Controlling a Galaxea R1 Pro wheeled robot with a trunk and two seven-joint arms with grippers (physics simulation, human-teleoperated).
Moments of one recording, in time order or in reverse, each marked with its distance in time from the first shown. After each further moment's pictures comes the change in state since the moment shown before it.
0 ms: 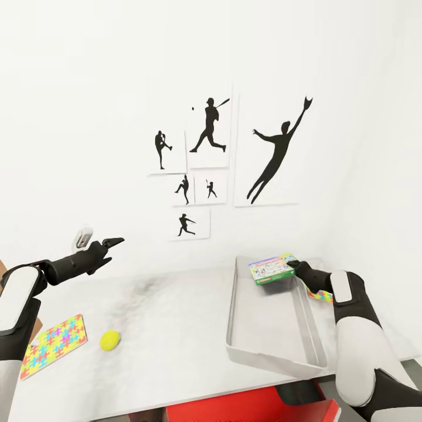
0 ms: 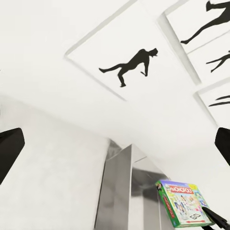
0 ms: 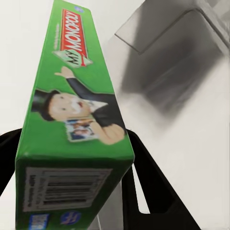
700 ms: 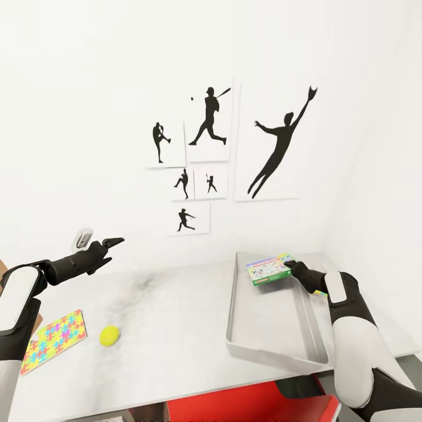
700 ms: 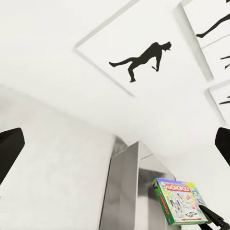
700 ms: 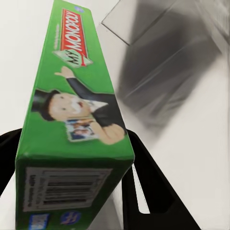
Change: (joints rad) left arm 0.000 0.000 0.000 0.000 0.000 0.000 0.000; right arm 0.000 0.006 0.035 0.032 0.001 -0.063 -0.002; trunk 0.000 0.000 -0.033
